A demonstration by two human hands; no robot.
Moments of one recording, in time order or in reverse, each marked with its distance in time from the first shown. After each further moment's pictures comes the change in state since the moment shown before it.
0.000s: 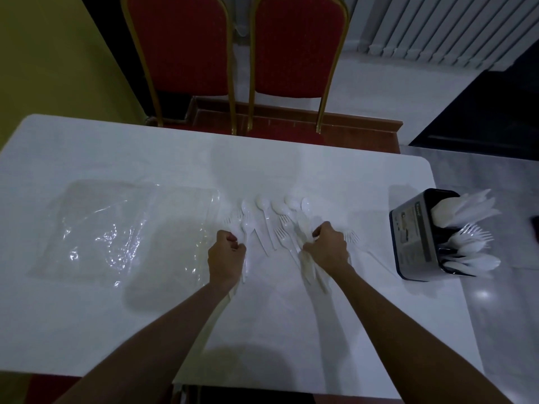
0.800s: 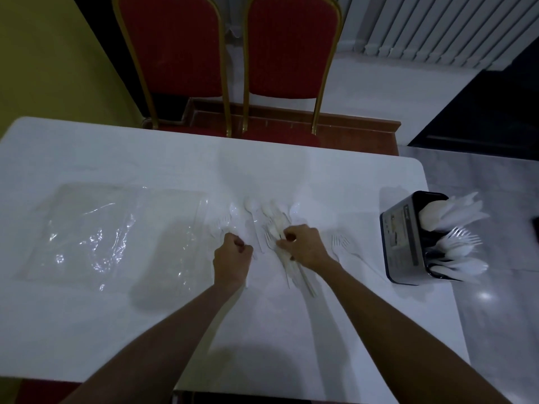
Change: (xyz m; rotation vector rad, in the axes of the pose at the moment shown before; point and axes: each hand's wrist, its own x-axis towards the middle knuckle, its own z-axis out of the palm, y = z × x) left_hand -0.014 0.024 0.030 0.067 -0.037 -0.018; right_hand 0.009 -0.008 -0.005 0.058 -0.189 -0.342
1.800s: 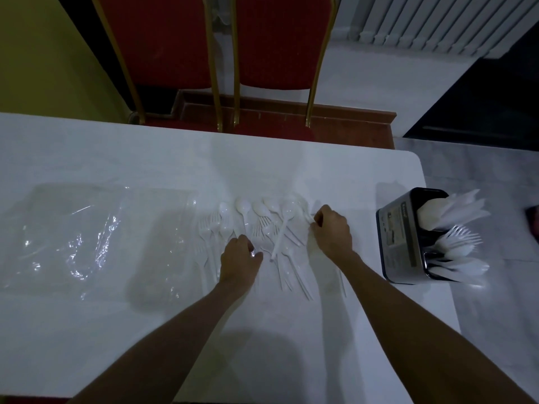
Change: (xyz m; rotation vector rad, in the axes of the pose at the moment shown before) left_hand 0.003 0.006 0.031 0.209 -0.135 0.149; right_hand 0.021 0.049 -0.036 -0.157 0.300 0.157
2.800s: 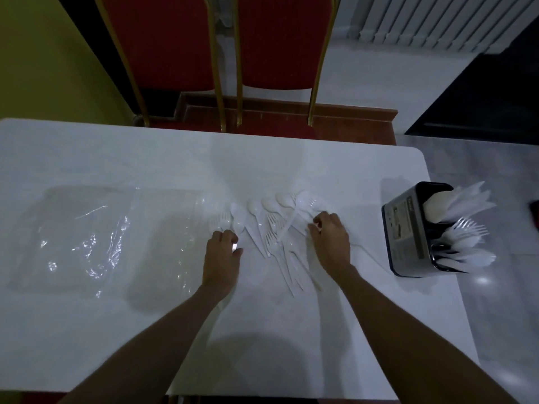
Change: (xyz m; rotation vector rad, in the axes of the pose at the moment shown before) left_hand 0.003 -0.040 -0.036 0.067 0.087 0.147; right_hand -0.033 -0.009 0.023 0.034 0.149 -0.092
